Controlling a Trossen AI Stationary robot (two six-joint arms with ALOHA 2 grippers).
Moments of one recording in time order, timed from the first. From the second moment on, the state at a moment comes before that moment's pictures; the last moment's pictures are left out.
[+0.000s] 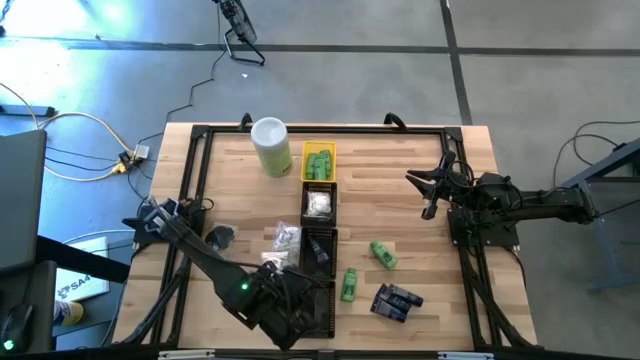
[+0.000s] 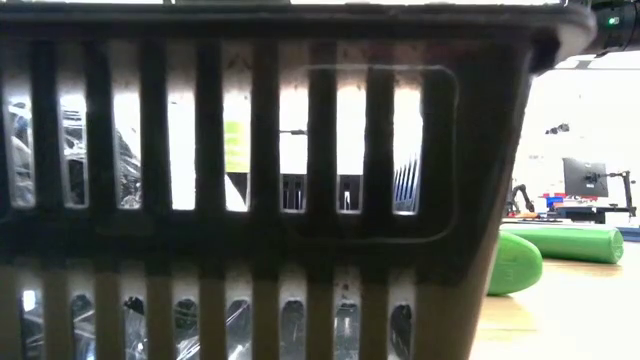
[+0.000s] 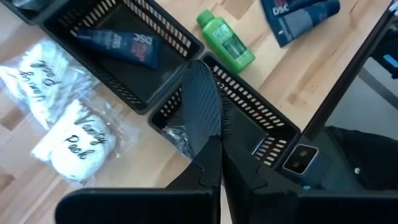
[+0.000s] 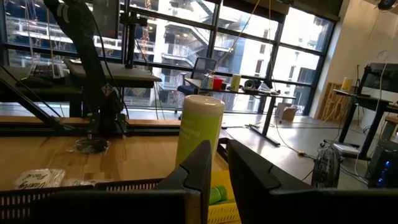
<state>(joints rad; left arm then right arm) -0.67 1.98 2.02 -1.25 -0.41 -1.34 0.00 0.30 0.26 0.16 0.36 -0.19</state>
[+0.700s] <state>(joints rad) -0.64 2.04 2.02 -1.12 -0.36 -1.20 0.00 0.30 0.26 0.16 0.36 -0.18</state>
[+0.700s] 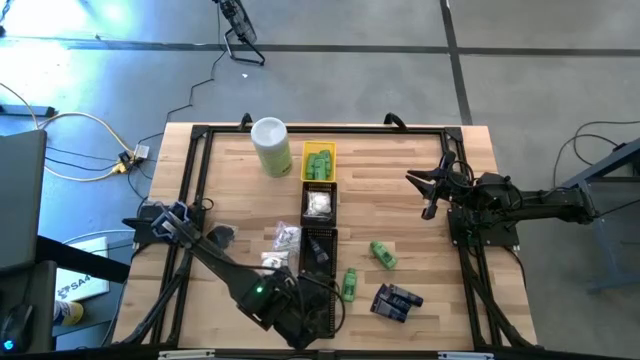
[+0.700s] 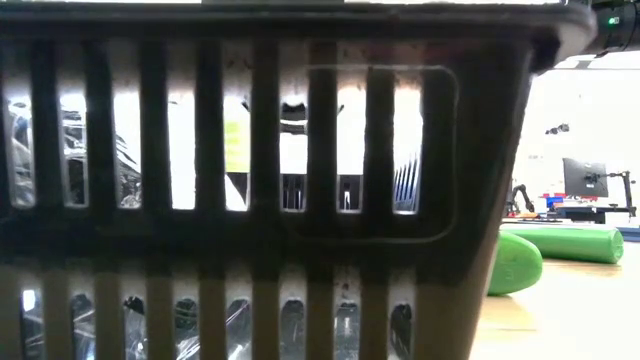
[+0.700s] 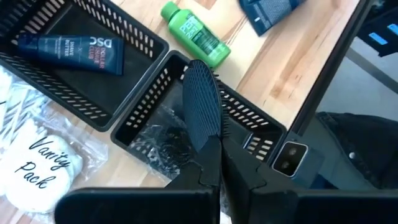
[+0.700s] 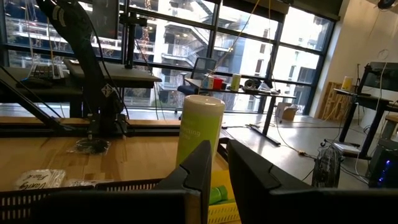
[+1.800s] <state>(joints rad) -0.64 2.04 2.02 -1.23 -0.36 -1.16 0.00 0.30 0.26 0.16 0.36 -0.18</state>
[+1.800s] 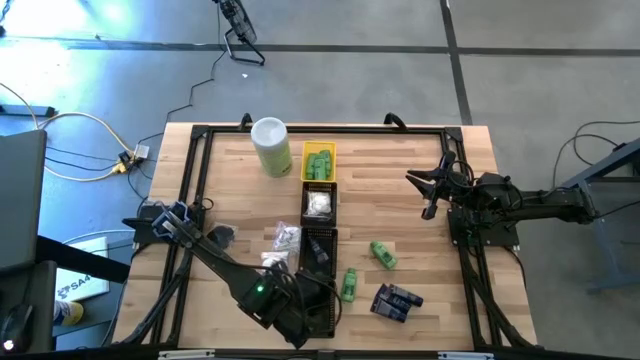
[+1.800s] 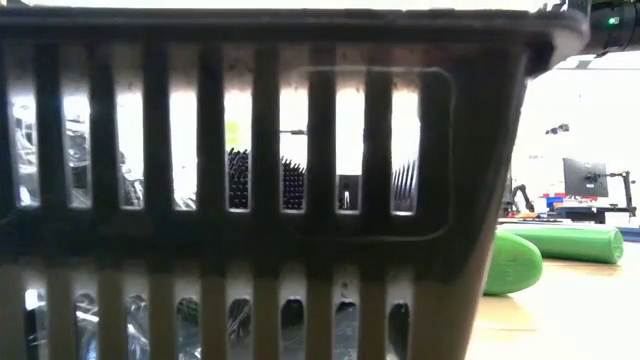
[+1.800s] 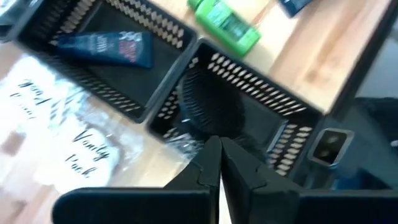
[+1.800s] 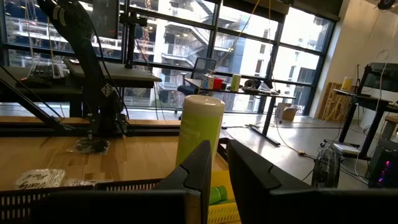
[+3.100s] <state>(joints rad) -0.66 2.00 1.73 -1.27 -0.35 -1.17 0.00 0.30 0.26 0.16 0.36 -0.18</state>
